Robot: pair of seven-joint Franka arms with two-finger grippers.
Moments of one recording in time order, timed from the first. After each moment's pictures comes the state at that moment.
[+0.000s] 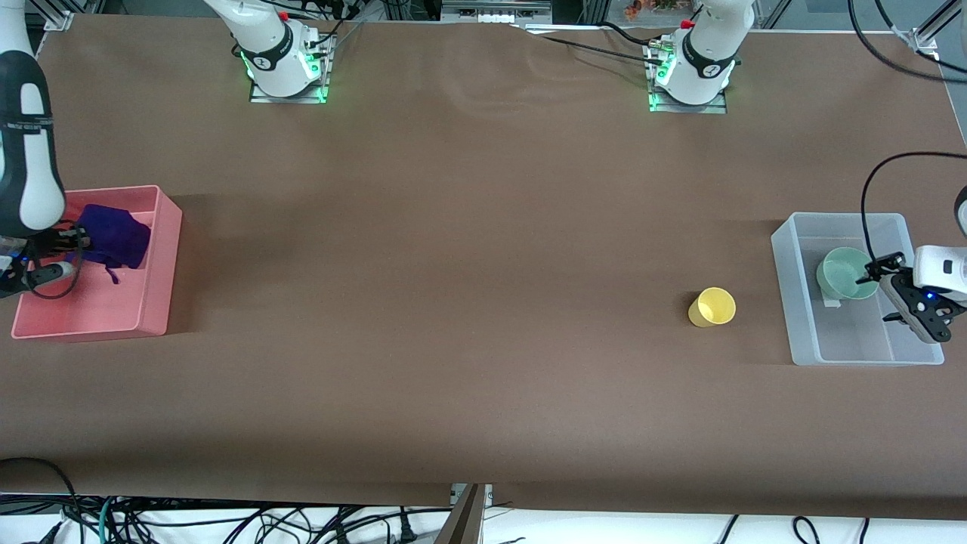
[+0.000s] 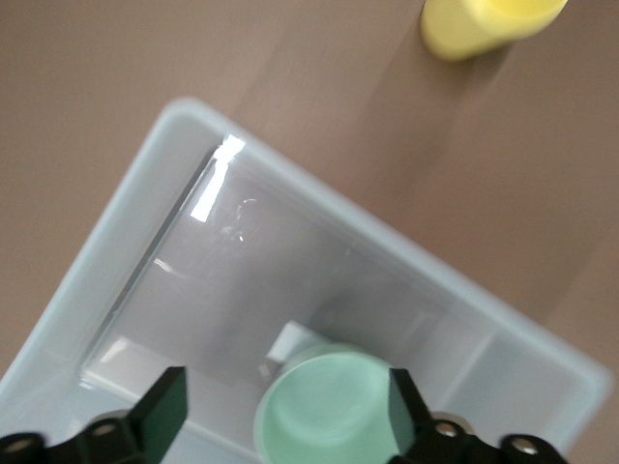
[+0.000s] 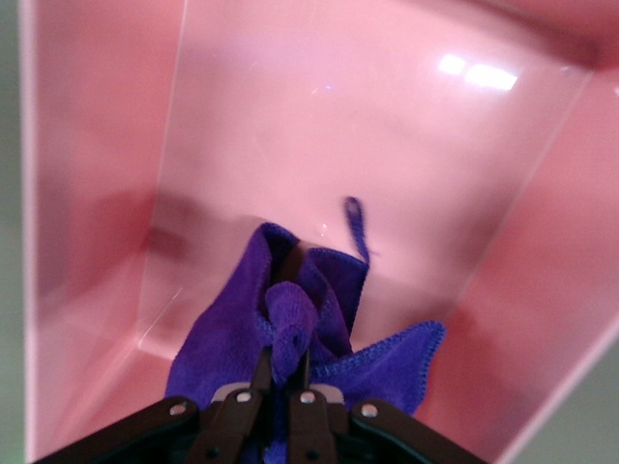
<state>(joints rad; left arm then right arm) 0.55 0.49 -0.30 -1.60 0.15 1.94 1.13 -0.15 0.50 -0.31 -1.78 -0.06 2.04 -0.82</state>
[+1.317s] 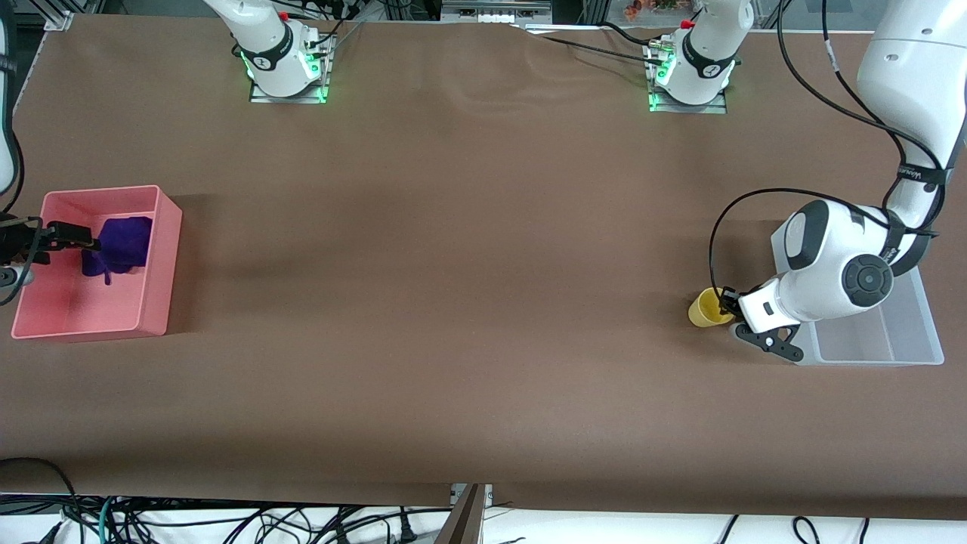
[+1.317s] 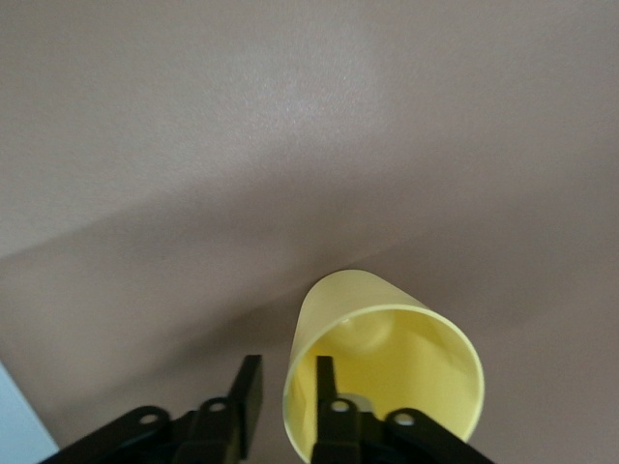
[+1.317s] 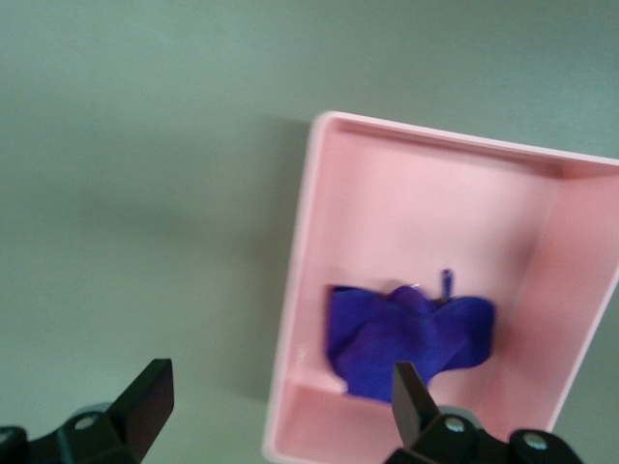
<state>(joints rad) 0.38 0.63 -0.42 -1.77 0.24 2.21 0.24 -0.14 0.33 -0.13 -1.56 0.03 1.71 -0.51</state>
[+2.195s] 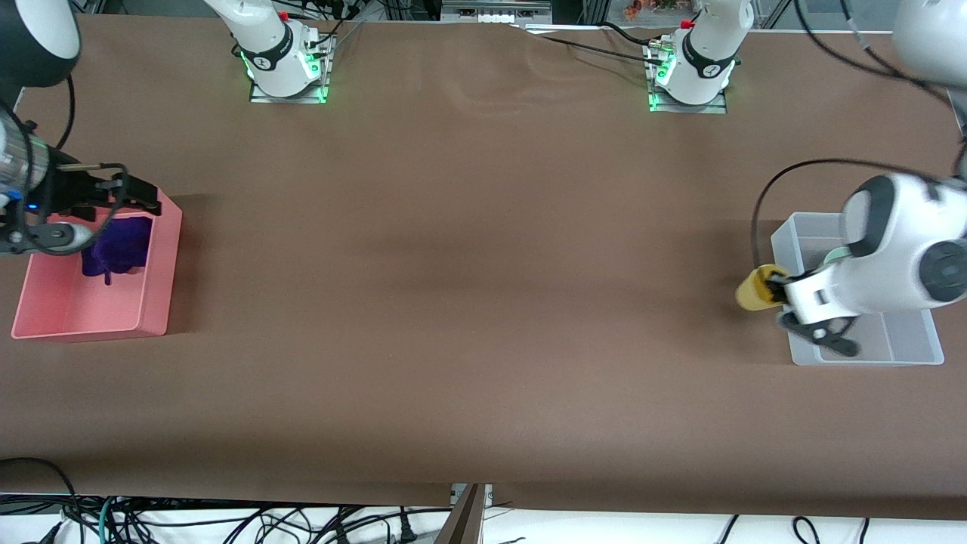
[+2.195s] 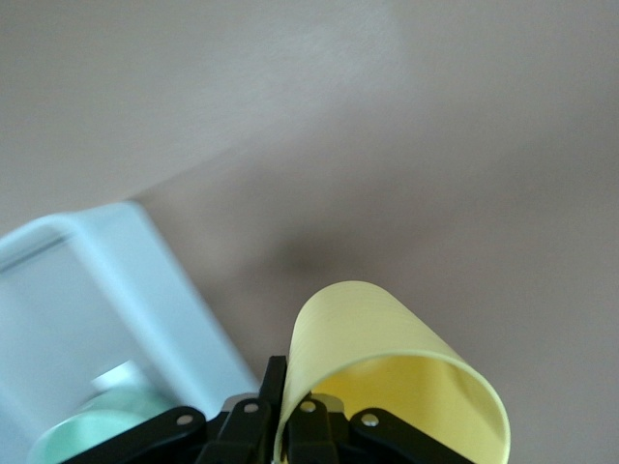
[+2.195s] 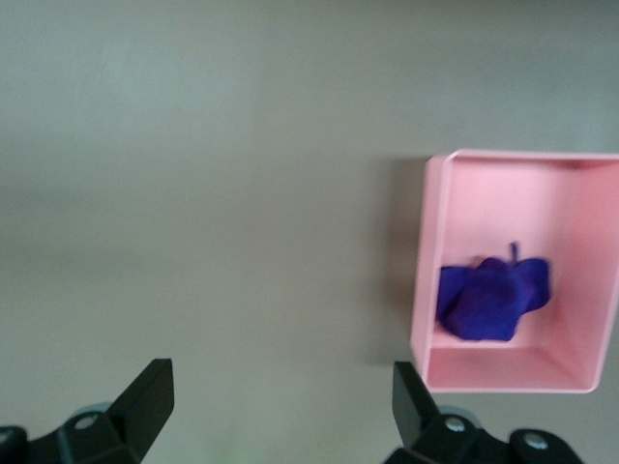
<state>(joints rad) 0.44 0.45 -0.42 -1.60 0.26 1.83 0.44 -0.13 0.18 0.16 -1.42 -0.06 1.54 -0.05</state>
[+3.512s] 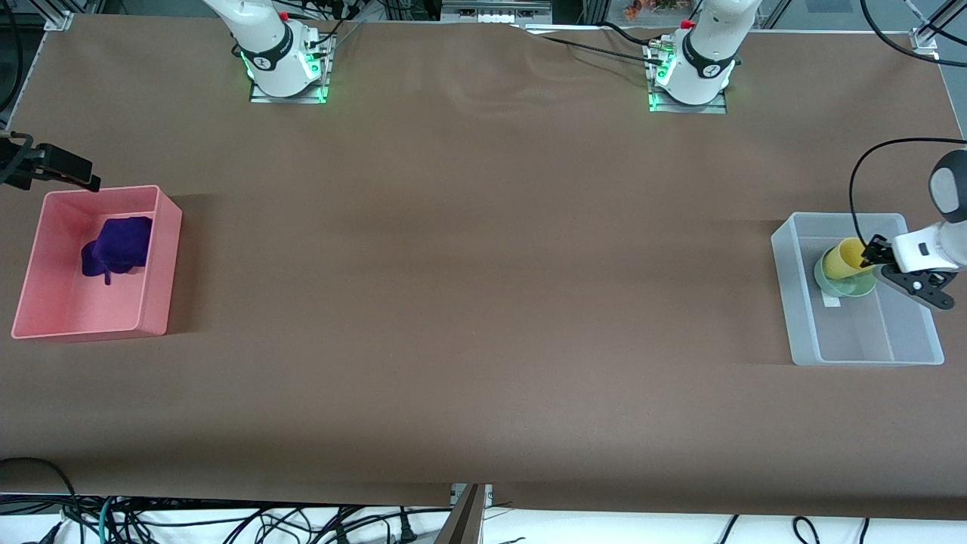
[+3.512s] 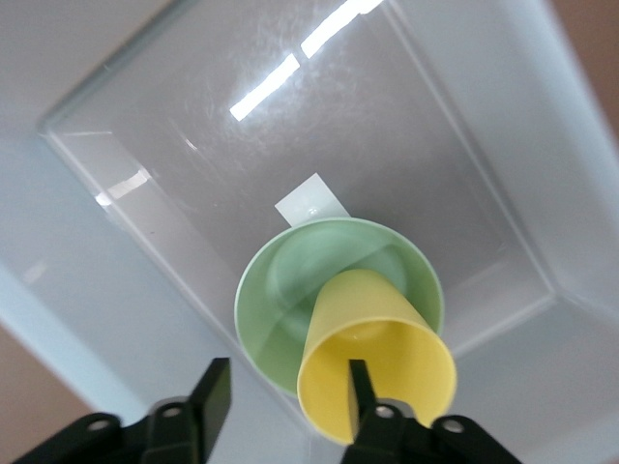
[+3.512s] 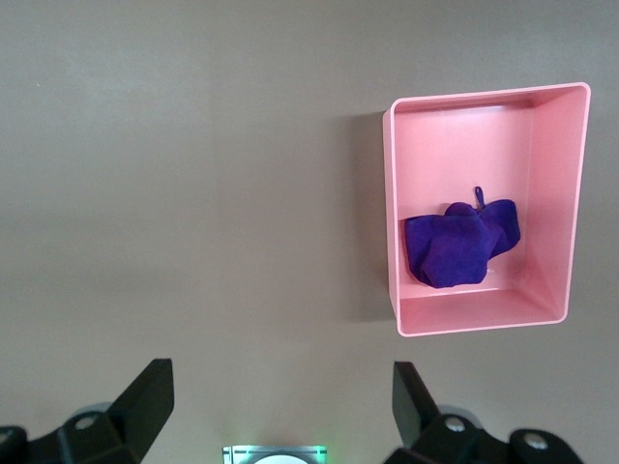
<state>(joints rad) 0.84 0.45 -0.47 -1.85 0.42 2.12 0.76 -0.09 0.14 0.03 -1.41 -0.03 1.42 -0.05</state>
